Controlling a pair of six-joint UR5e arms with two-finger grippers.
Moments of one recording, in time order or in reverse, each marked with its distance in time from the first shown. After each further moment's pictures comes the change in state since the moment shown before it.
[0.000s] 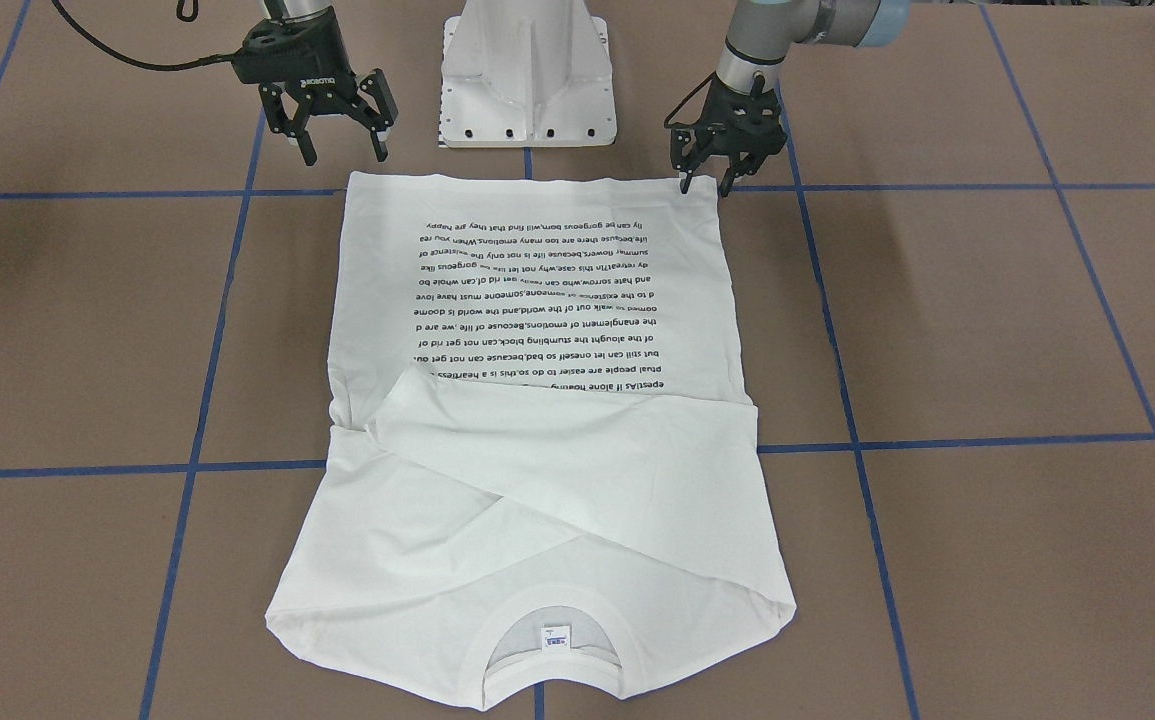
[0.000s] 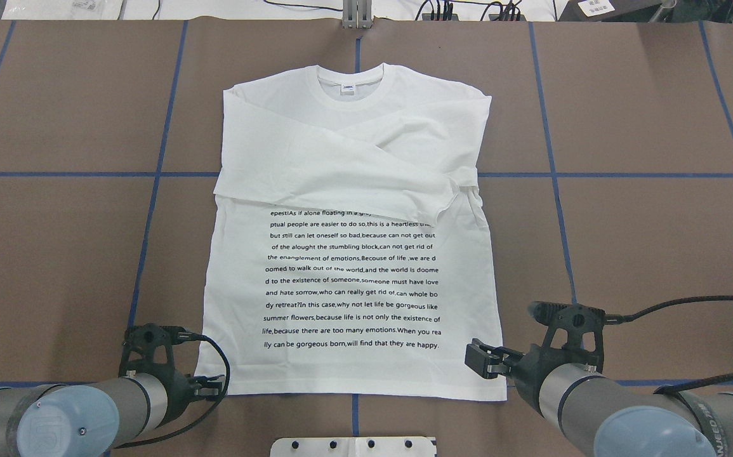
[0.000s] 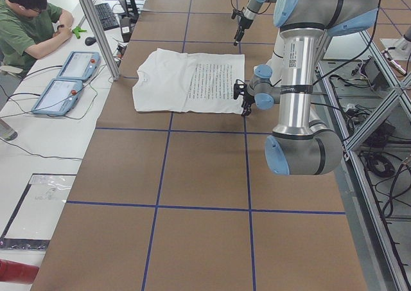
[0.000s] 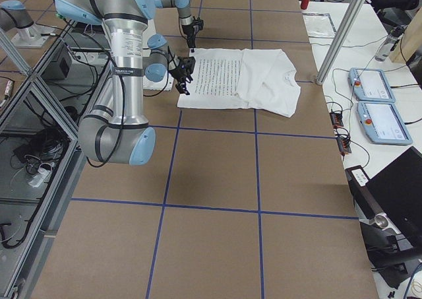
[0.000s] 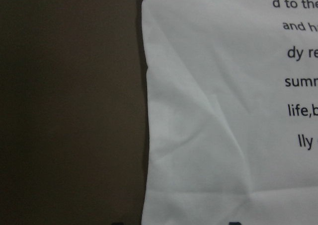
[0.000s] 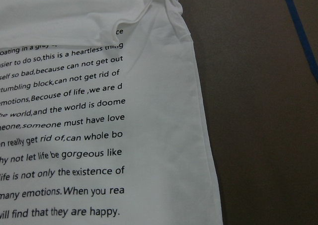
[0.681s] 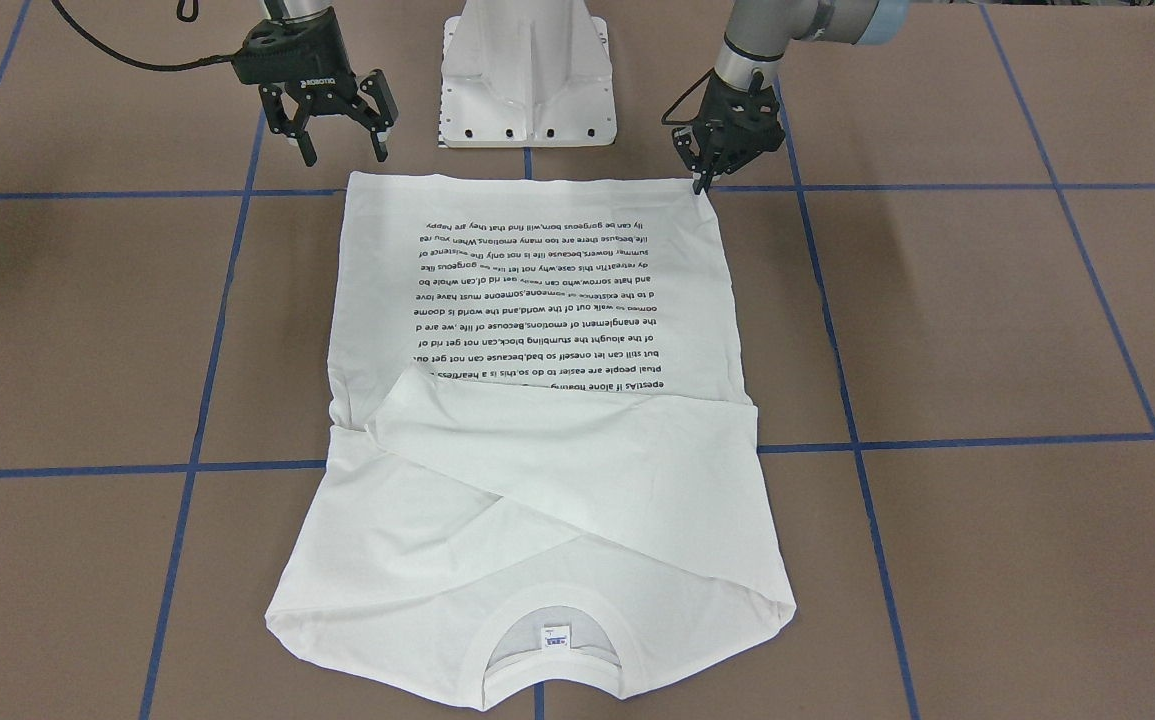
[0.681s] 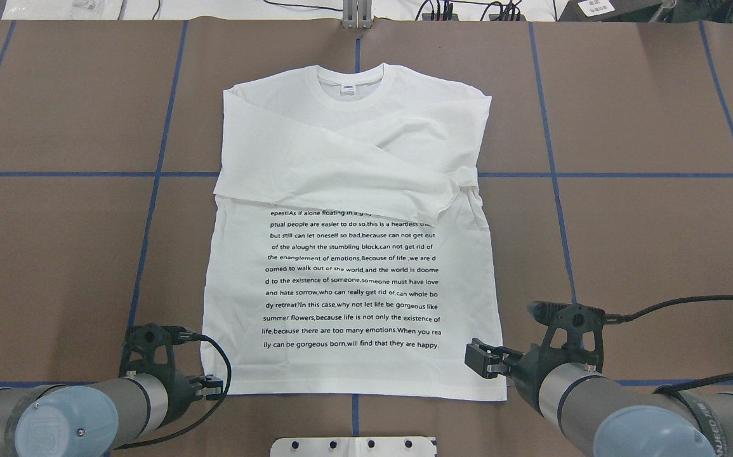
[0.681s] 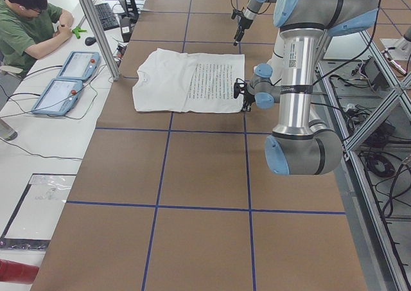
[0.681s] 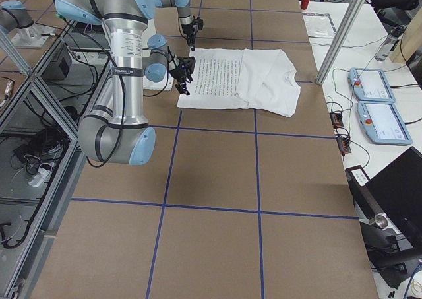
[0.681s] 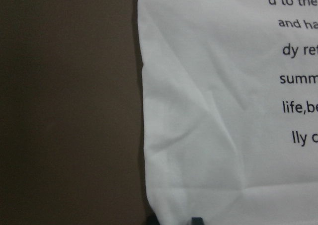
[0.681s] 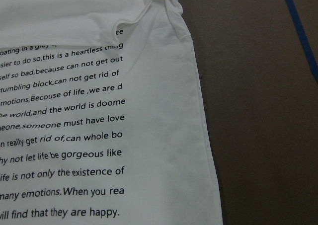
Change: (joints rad) left arm 0.000 -0.001 -0.011 0.000 0.001 0.000; right arm 0.001 0.001 -0.001 0.000 0.000 -0.001
